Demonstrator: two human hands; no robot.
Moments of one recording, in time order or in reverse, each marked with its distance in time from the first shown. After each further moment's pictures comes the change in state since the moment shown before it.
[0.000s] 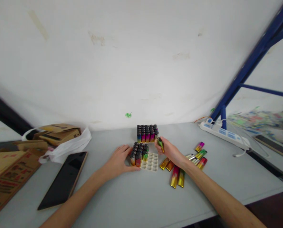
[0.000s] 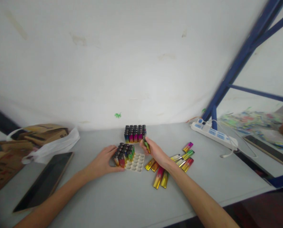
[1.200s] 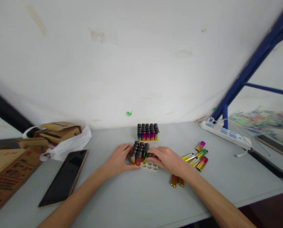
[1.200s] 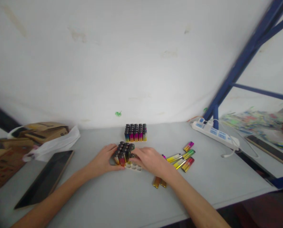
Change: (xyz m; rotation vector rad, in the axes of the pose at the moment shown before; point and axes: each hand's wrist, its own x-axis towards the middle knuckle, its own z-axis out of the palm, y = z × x) left_hand 0.000 0.003 -0.002 0.007 -0.025 -0.010; right_hand -0.025 -0.011 0.018 -1.125 -0.188 -0.502
